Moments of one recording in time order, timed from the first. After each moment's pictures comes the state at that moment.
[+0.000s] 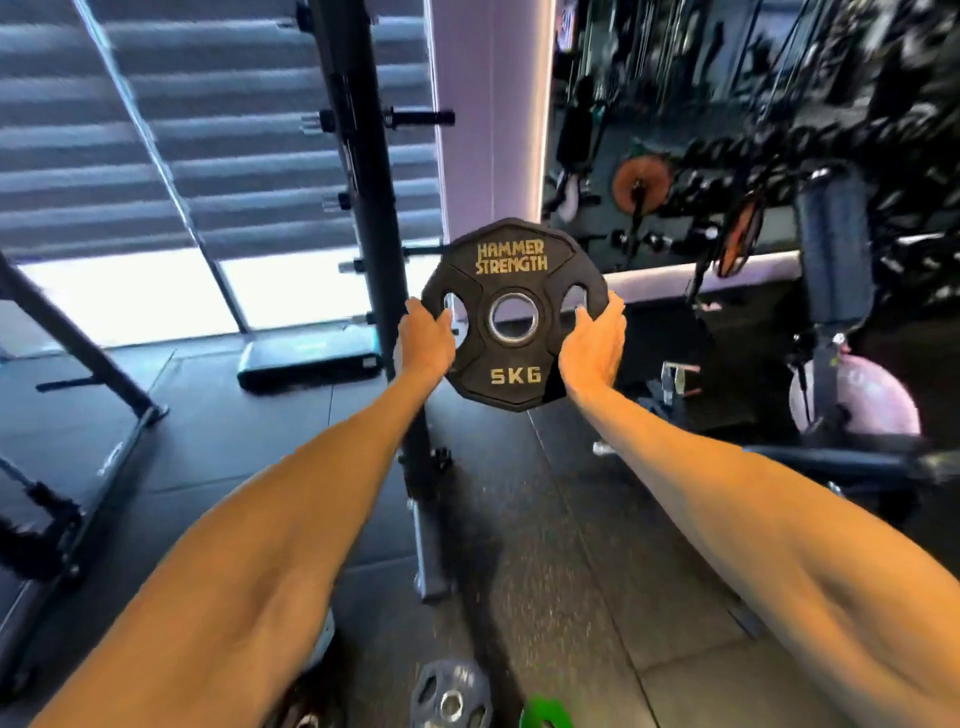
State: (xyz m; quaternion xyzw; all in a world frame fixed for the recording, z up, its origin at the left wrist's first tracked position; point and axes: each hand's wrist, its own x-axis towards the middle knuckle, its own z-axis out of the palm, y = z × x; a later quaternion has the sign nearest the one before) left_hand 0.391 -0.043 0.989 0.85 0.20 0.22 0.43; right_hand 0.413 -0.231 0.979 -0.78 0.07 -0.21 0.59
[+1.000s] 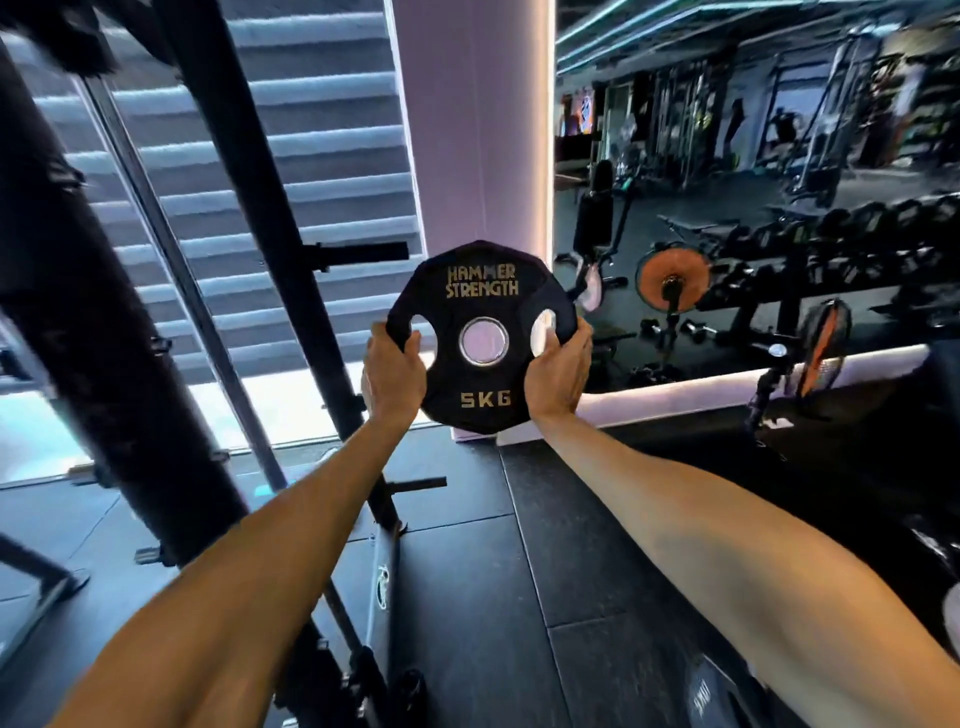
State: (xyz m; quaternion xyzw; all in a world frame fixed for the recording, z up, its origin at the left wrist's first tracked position) left_hand 0.985 -0.031 1.061 0.82 0.21 0.37 0.38; right_hand 1.055 -0.190 1.027 -0.71 0.02 -0.30 0.63
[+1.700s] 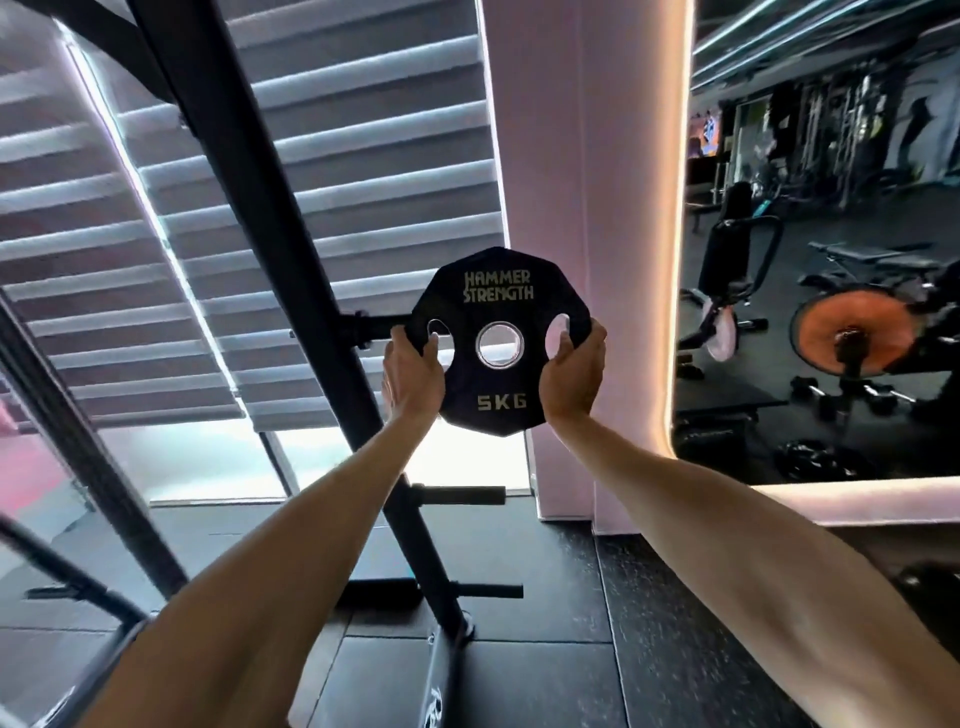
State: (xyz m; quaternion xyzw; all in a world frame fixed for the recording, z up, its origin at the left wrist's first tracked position) left_hand 1.286 0.118 1.076 0.80 0.27 0.44 0.30; right_hand 1.402 -0.012 1.028 -0.70 -0.08 -0.27 0.66
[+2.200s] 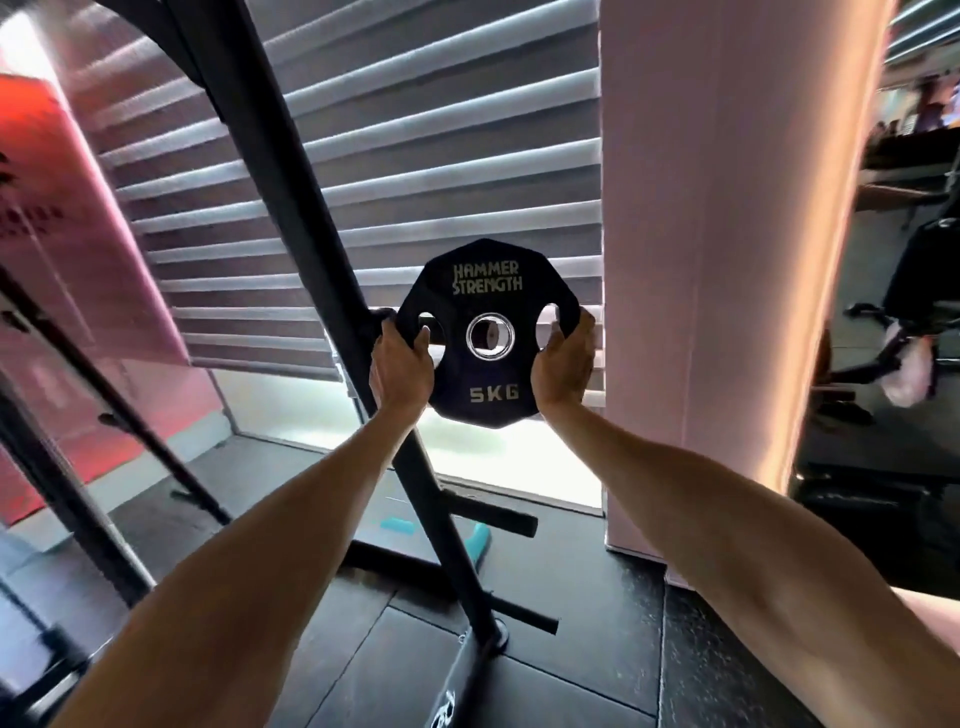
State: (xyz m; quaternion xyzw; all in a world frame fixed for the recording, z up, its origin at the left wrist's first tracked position) left_hand 1.373 0.149 1.072 0.75 0.39 0.50 0.20; right_hand 1.537 0.067 1.026 -0.67 -0.21 -0.20 0.69
